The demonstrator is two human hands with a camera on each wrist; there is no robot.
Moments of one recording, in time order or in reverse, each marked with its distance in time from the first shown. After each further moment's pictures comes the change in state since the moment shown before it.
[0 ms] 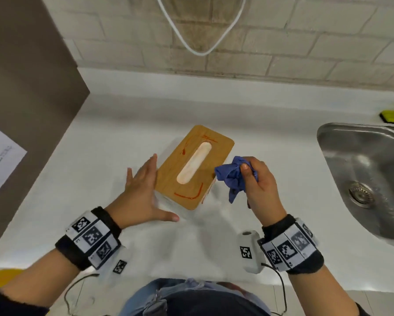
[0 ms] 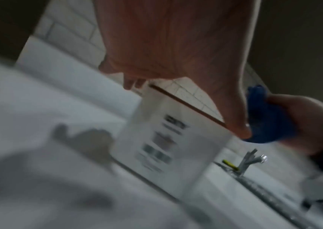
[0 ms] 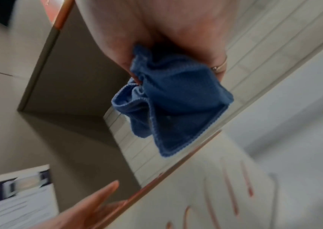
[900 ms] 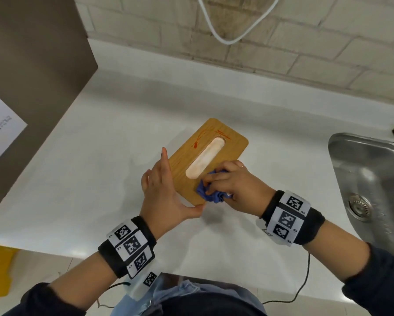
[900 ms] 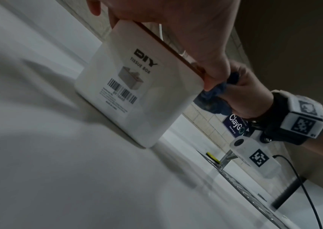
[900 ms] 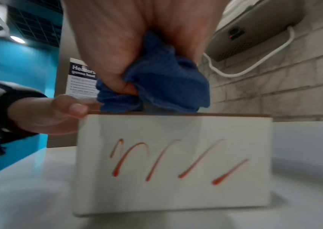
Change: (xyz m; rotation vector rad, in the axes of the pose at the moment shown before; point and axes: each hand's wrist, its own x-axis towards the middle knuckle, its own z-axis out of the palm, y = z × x) left_hand 0.000 0.042 0.044 -0.227 0.444 -0.174; right_hand 0.035 0.014 0.024 -0.596 -0.777 -0.639
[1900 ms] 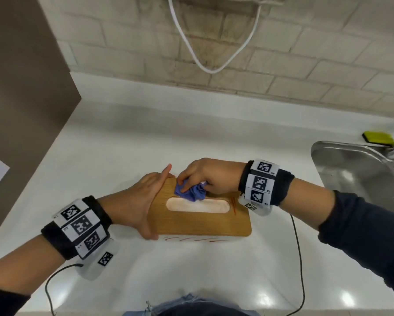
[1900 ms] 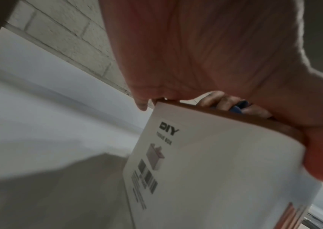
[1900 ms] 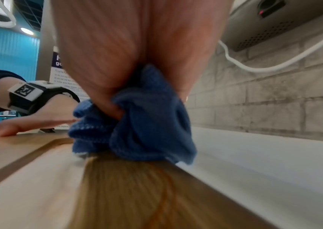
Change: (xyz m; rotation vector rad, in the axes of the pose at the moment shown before) left_hand 0.091 -0.050 -0.073 0.189 -0.806 0.363; right_hand 0.092 0.016 -0.032 0.089 -0.329 -0.056
